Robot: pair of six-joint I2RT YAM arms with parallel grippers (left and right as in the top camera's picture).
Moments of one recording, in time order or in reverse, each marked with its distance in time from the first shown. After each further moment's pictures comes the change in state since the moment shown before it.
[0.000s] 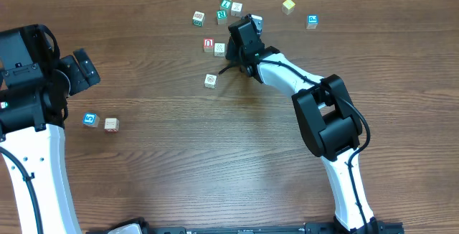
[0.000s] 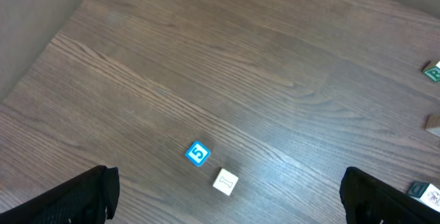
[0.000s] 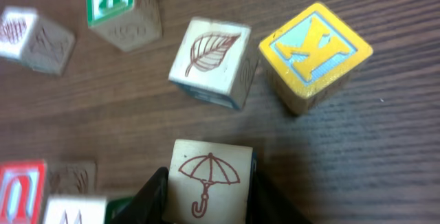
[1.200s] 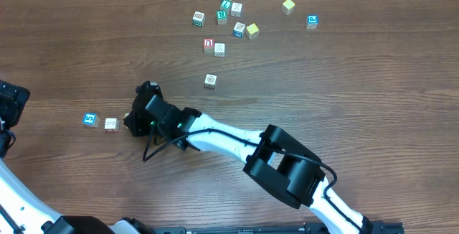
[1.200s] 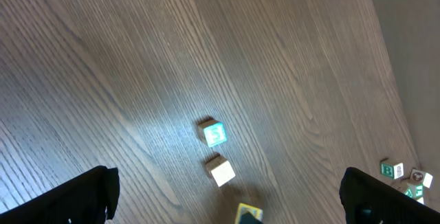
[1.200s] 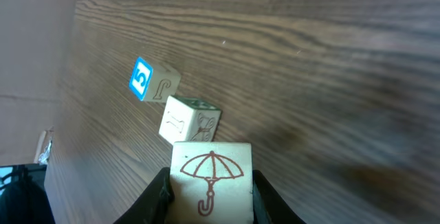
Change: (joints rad) left arm 0.565 0.131 0.013 -0.079 0.421 -0.232; right arm 0.548 -0.046 -0.024 0.128 -0.314 0.335
